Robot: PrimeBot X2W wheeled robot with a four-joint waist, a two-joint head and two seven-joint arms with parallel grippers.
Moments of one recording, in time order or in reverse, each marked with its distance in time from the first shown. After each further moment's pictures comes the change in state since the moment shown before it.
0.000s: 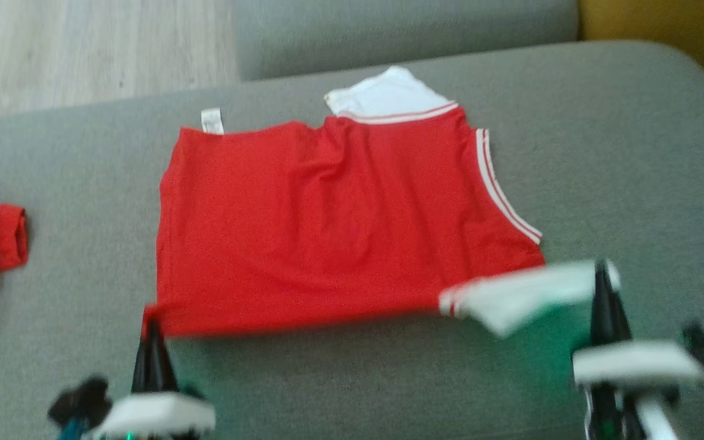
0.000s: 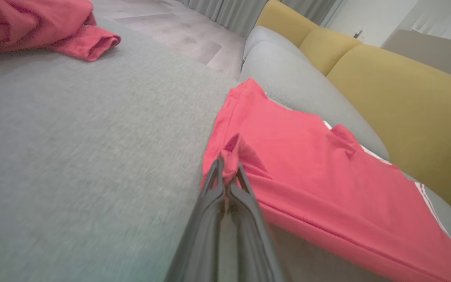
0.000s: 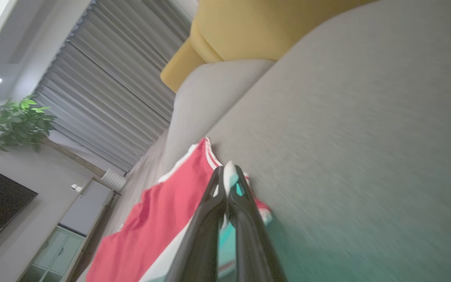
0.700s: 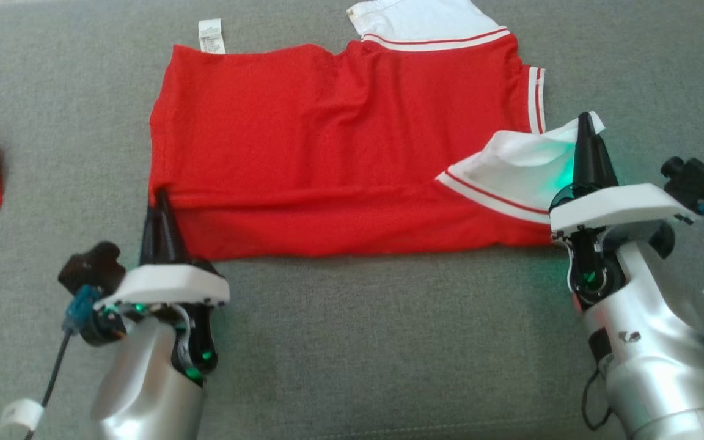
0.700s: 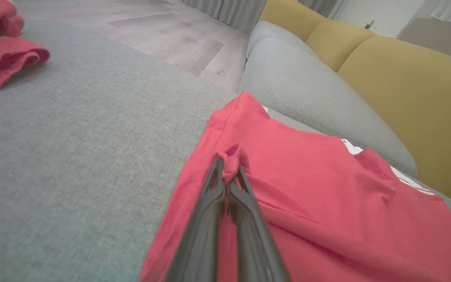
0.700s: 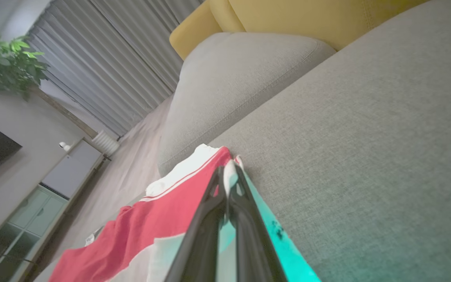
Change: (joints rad) left arm -0.377 -0.001 -0.084 0.144 -0.004 0.084 0.000; right arm -0.533 -0.001 0.033 0.368 -0.113 0.000 0.007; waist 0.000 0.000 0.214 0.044
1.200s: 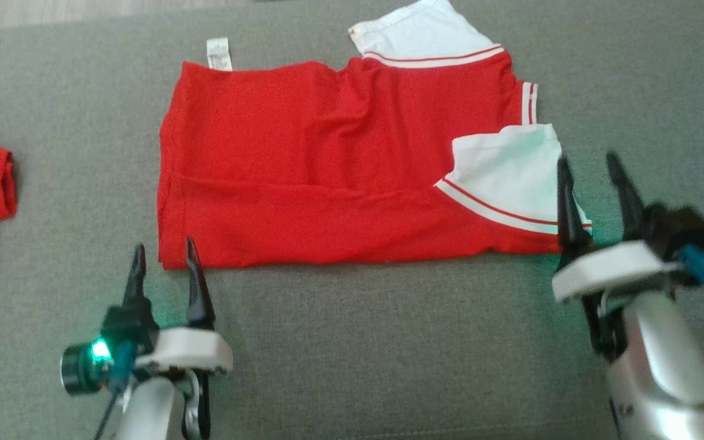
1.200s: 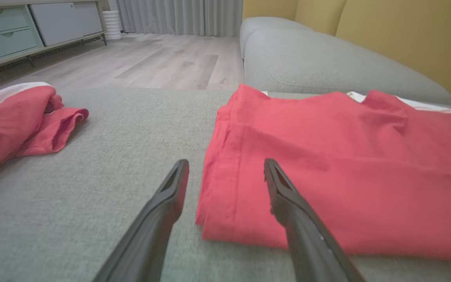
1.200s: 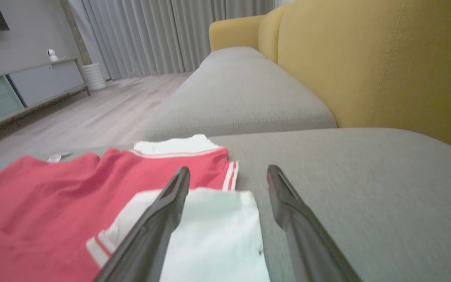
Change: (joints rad) left arm 0.167 0.000 0.048 -0.115 0.396 0.078 0.000; right arm 0.189 0.003 -0.116 -0.228 -0.611 0.000 -0.004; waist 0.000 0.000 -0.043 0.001
